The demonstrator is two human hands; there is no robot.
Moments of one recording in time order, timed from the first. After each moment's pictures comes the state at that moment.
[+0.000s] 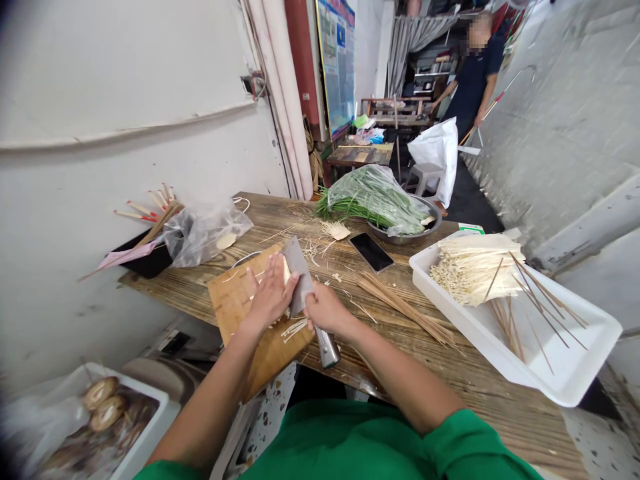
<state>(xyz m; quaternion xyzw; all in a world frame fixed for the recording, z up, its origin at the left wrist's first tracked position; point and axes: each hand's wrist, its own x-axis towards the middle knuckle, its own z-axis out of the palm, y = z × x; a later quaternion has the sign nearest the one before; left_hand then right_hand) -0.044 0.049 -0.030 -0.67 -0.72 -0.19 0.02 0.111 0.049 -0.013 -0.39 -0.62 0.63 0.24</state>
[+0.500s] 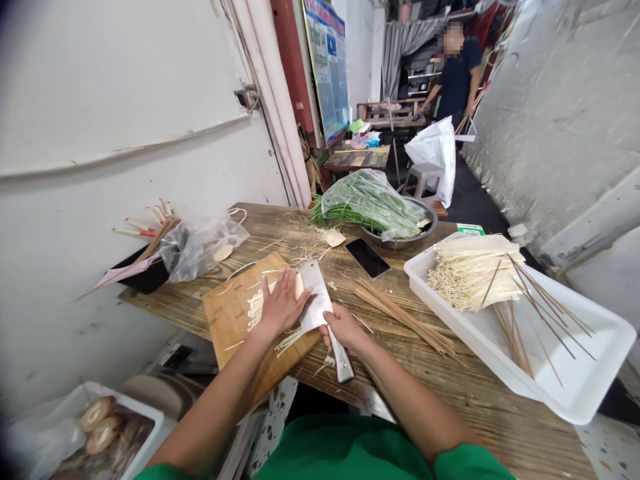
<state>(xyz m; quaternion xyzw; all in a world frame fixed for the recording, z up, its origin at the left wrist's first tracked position) -0.017 0.072 -0.050 -0.69 -0.72 -0.08 0.05 0.150 0.056 -0.067 -0.38 -0.47 0.75 0.28</state>
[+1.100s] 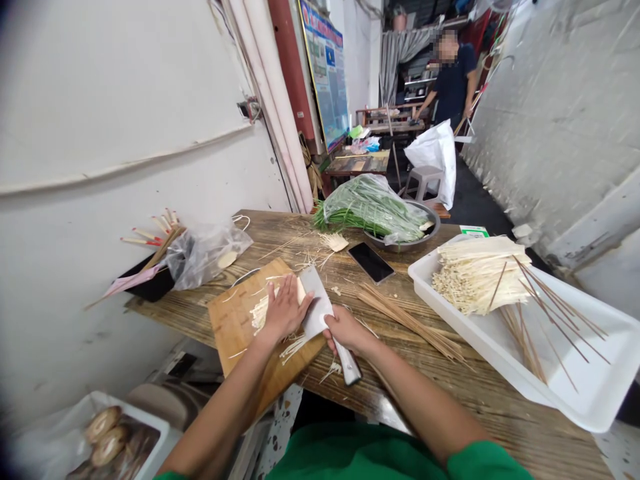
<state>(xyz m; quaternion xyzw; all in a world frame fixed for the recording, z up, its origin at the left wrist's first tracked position) -0.025 0.075 -0.053 -0.69 -0.72 -0.08 0.02 0.142 0.068 -0.058 -0.40 -0.52 0.71 0.24</state>
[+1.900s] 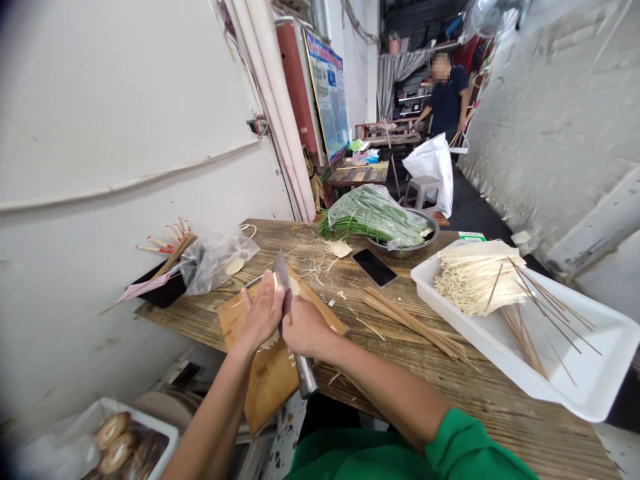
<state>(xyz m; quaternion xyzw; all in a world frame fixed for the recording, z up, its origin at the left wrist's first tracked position) -0.060 0.039 0.002 -0.65 -0.72 -0.23 -0.03 0.088 0.034 0.035 -0.40 -0.77 0.45 0.21</state>
